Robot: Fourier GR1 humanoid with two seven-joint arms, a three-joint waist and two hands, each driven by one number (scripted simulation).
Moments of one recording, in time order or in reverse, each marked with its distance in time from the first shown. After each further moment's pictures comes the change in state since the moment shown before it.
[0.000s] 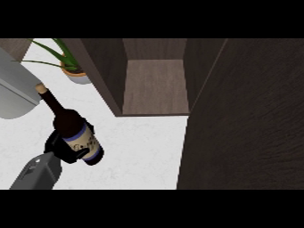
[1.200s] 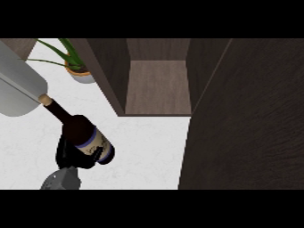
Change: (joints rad) left arm 0.229 -0.189 -0.060 -0.408 0.111 0.458 -0.160; right arm 0.038 -0.004 -0.050 0.004 -0.026 0.047 -0.019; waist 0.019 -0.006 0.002
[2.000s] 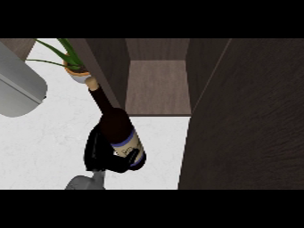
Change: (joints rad) left arm 0.103 -0.016 -0.488 -0.397 0.230 0.438 0.167; right arm -0.038 0.000 -0.027 0.019 -0.020 0.002 0.010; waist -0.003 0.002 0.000
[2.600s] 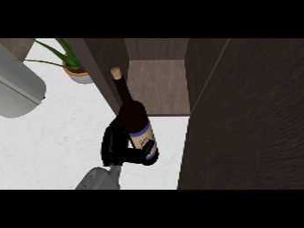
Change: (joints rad) left arm -0.132 0.000 -0.149 0.184 0.192 0.168 -0.125; right arm 0.042 -0.004 -0.015 0.001 -0.012 0.035 -0.018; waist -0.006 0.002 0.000
